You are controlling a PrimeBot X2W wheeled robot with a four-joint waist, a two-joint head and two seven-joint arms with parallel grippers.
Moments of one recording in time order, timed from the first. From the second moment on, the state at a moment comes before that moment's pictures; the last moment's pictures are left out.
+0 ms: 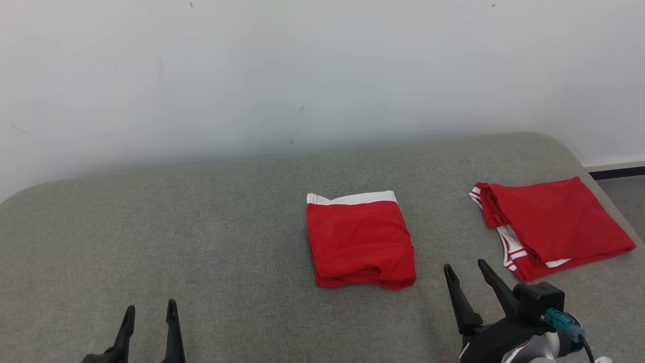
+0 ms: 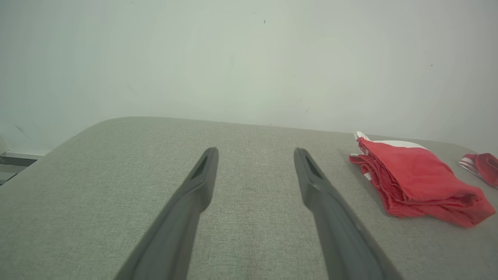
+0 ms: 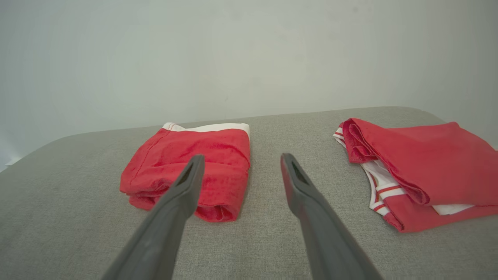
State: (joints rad) left arm 0.03 0.05 0.04 0.20 -0.17 0.00 -0.26; right arm -0.19 -0.16 0.23 0.45 0.32 0.13 -0.18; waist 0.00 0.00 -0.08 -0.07
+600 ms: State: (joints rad) left arm 0.05 0.05 0.04 0.20 -0.17 0.01 -0.26; right arm -0.15 -0.13 0.19 0.43 0.32 0.13 -0.17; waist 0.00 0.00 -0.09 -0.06
